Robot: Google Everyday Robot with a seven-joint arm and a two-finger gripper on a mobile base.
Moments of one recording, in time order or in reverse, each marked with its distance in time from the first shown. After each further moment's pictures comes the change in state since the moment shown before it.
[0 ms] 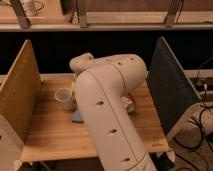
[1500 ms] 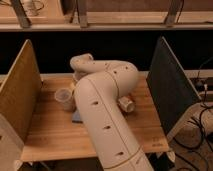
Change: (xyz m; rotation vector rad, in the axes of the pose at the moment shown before) arm -0.005 -0.007 0.024 -0.062 0.056 -0.002
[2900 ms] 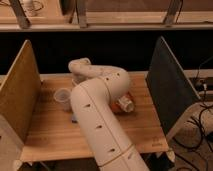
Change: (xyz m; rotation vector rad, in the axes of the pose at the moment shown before) arm 0.004 0.013 0.044 -0.018 0.098 -0.042
